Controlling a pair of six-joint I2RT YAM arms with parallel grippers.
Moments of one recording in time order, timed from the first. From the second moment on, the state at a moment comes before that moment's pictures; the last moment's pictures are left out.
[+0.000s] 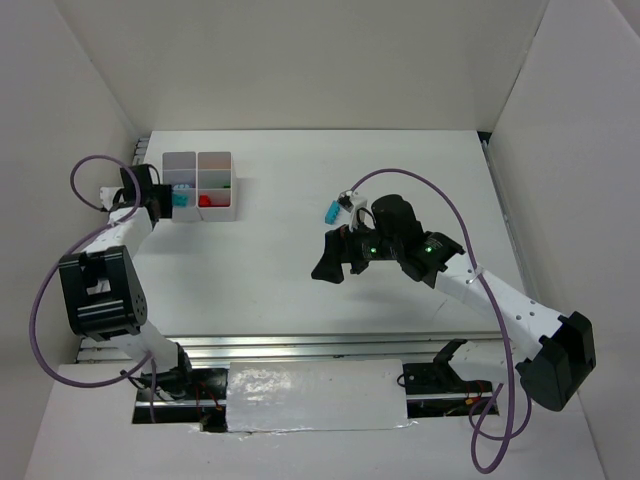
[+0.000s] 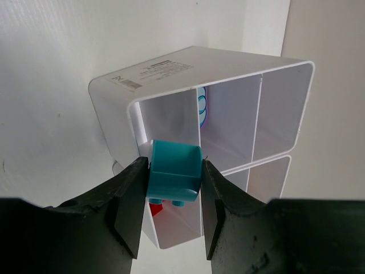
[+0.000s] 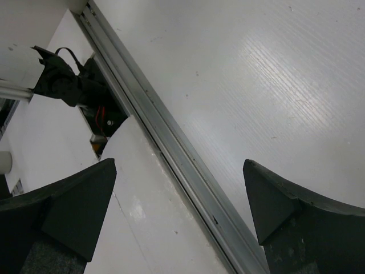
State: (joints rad) left arm 0.24 1.61 1.09 -0.19 -0.15 -1.37; right arm 0.68 1.16 0.96 -0.37 -0.49 0.35
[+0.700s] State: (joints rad) left arm 0.26 1.66 1.11 -0.16 -0.10 -1.37; right arm 0.68 1.21 0.97 -0.37 -0.46 0.37
